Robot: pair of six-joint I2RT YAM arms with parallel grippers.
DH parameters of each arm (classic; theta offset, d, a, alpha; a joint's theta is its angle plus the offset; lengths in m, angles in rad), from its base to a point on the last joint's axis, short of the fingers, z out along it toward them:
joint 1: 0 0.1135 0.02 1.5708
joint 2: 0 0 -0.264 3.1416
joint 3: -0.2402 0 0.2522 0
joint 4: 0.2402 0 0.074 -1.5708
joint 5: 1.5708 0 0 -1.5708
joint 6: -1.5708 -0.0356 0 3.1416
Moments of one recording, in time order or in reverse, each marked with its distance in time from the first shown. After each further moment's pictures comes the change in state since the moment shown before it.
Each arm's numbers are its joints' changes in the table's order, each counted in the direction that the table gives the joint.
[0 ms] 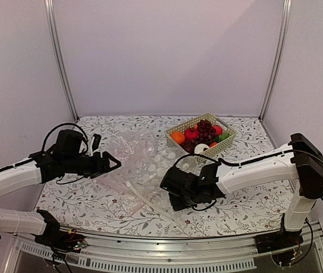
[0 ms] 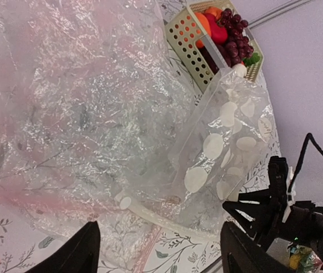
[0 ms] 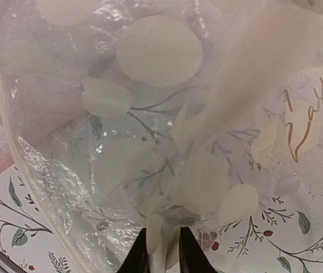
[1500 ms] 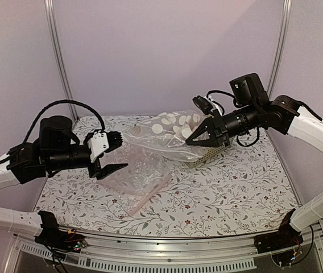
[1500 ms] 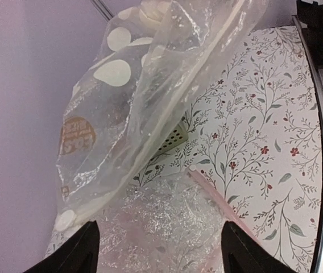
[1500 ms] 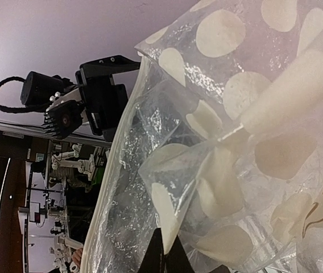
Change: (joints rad) left arm -0.414 0.137 -0.270 0.135 -0.269 -1.238; right arm -0.467 0.449 -0.243 0.123 -1.128 0.152
